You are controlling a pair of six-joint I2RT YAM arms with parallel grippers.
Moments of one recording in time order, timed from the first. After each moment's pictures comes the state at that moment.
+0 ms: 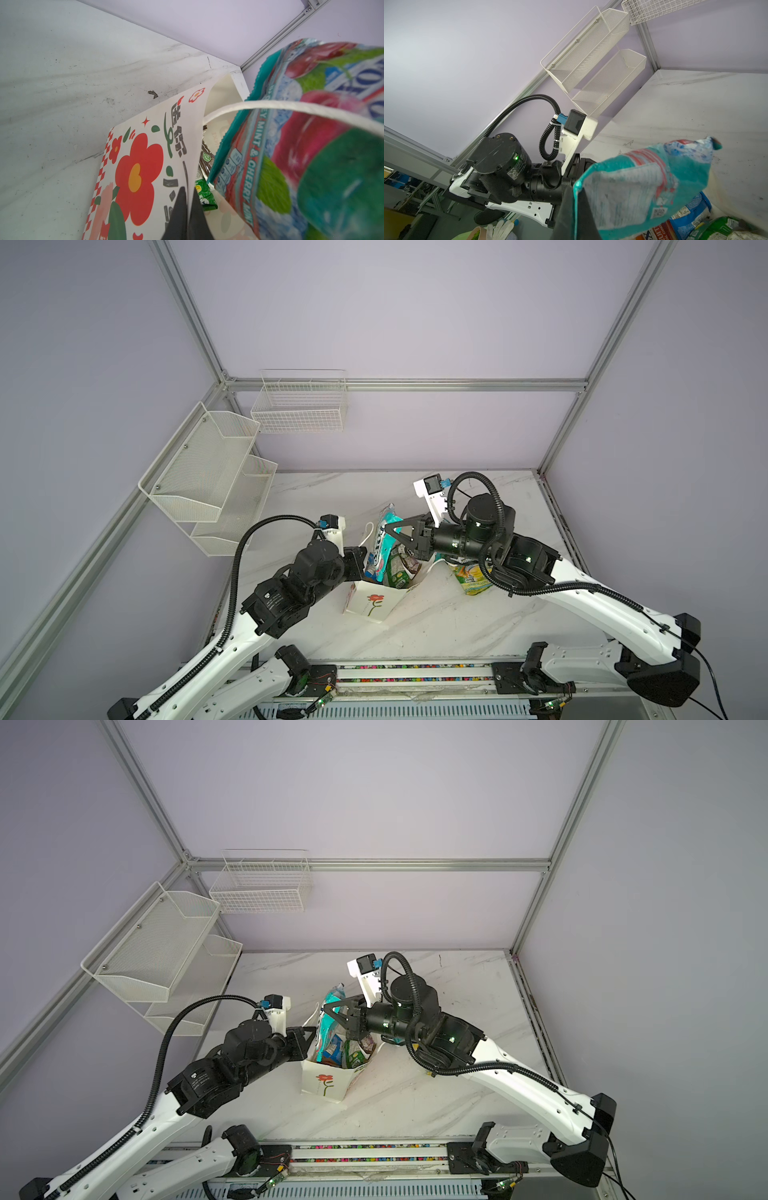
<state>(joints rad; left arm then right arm) -0.73 0.80 0.92 -0.61 -0.15 -0.72 0.99 1.24 1.33 -0.21 -0.29 0.62</state>
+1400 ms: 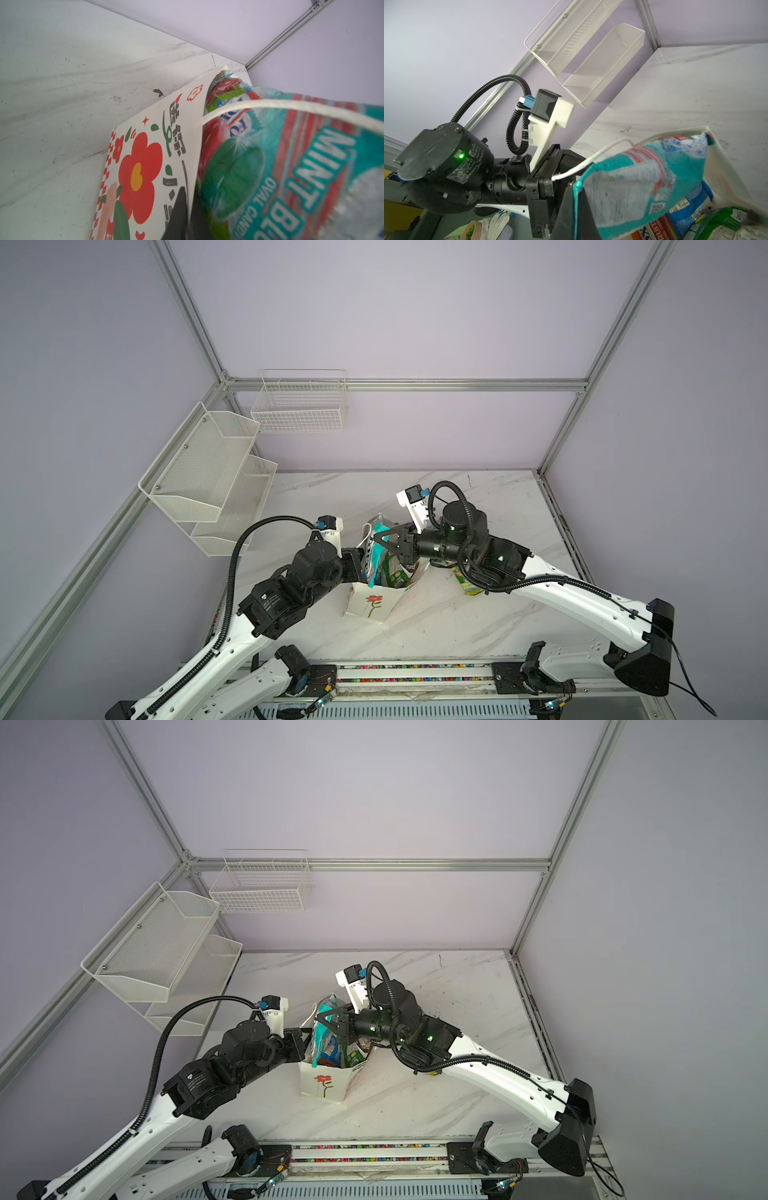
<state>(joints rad) -0.72 0.79 0.93 -0.65 -0.17 -0.72 0.99 1.32 1.26 -0.13 -0.31 0.63</state>
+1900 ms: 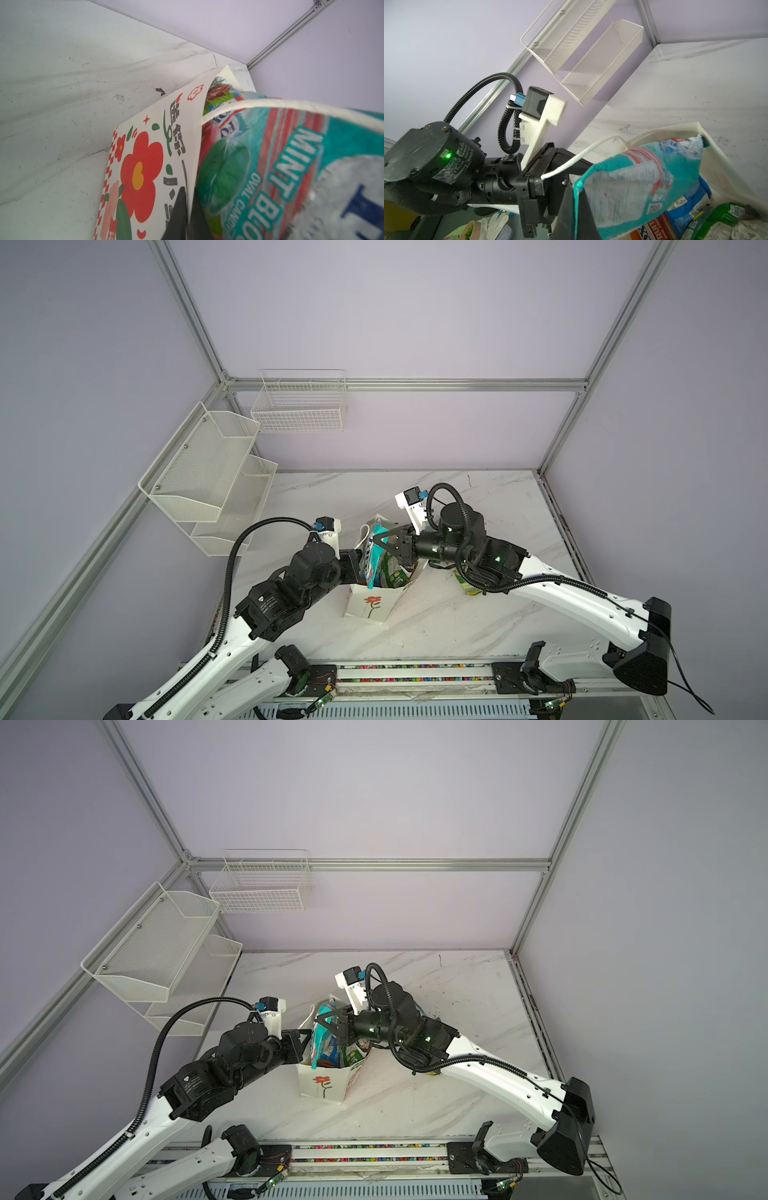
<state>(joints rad) -0.72 0.77 0.93 -0.68 -0.17 -0.72 0.99 1.33 1.24 -0.11 -0.31 0.64</state>
